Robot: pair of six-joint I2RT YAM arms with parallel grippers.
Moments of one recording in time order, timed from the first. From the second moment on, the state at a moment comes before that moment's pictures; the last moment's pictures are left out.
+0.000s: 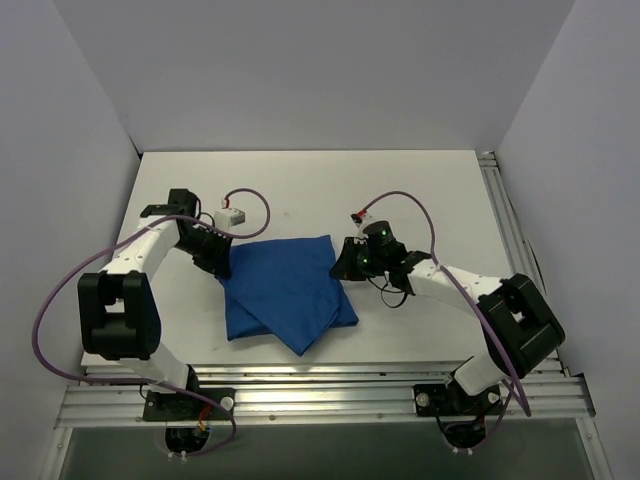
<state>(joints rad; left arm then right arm) -0.03 1.63 1.20 -0.96 0.52 0.54 0.59 1.52 0.77 0.06 -0.26 0.60</state>
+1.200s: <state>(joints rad) -0.10 1.50 1.10 -1.02 0.40 0.63 0.56 1.51 0.74 0.02 -0.28 0.56</state>
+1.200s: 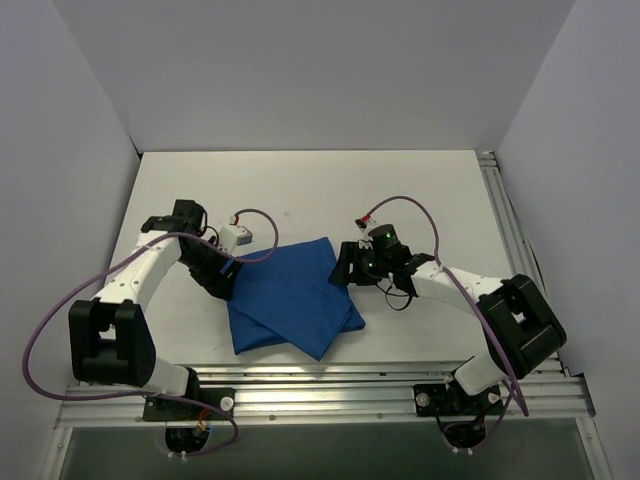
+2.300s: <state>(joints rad) -0.11 1.80 1.23 -0.89 0.21 0.54 0.49 1.87 0.91 0.41 -0.37 0.64</state>
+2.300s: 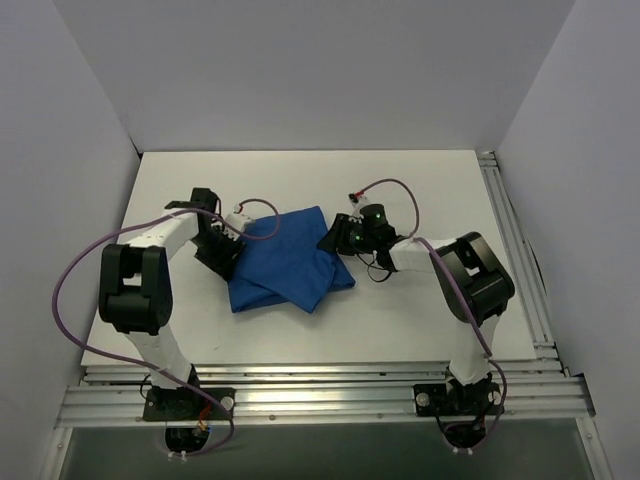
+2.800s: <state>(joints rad) -0.13 1.50 1.27 -0.98 0.31 0.73 0.46 1.76 1.08 0.02 -0.07 0.41</state>
